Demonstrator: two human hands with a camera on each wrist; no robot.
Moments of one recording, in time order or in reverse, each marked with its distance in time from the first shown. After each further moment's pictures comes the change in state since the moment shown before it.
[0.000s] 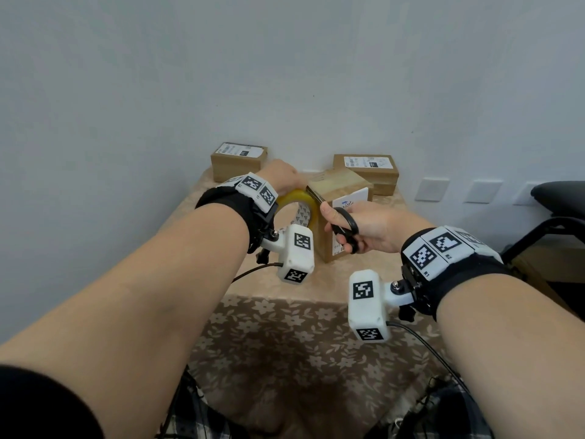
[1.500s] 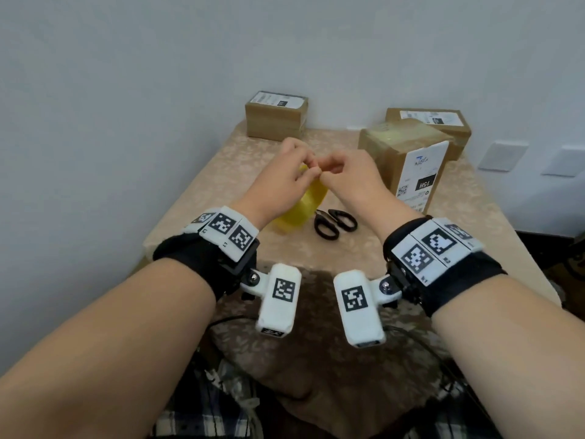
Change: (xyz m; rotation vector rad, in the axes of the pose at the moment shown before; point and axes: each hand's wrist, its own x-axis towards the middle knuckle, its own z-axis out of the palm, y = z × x) left_hand -0.036 -0.107 0.027 -0.083 0.269 0.400; right_hand 0.077 -0.011 0.086 -0.109 0.394 -0.469
